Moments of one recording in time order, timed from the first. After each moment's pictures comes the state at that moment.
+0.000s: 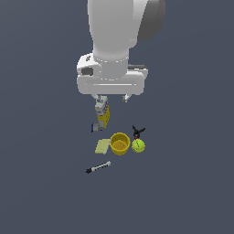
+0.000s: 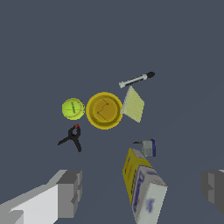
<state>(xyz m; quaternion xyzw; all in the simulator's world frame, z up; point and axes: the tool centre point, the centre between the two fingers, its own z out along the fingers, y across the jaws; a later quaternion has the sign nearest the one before) -0.007 -0.019 0.316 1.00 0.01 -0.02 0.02</state>
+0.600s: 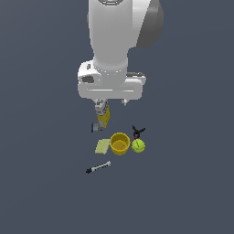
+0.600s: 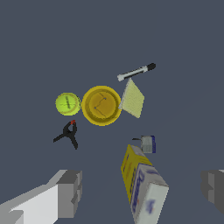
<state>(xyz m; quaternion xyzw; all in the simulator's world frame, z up) -0.009 -0.023 0.297 1.00 0.00 -0.04 0.02</state>
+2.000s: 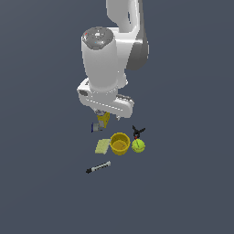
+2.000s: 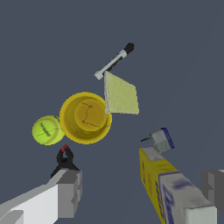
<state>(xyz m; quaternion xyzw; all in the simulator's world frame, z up) -0.013 -0.041 0.228 0.98 -0.18 -0.03 0.00</state>
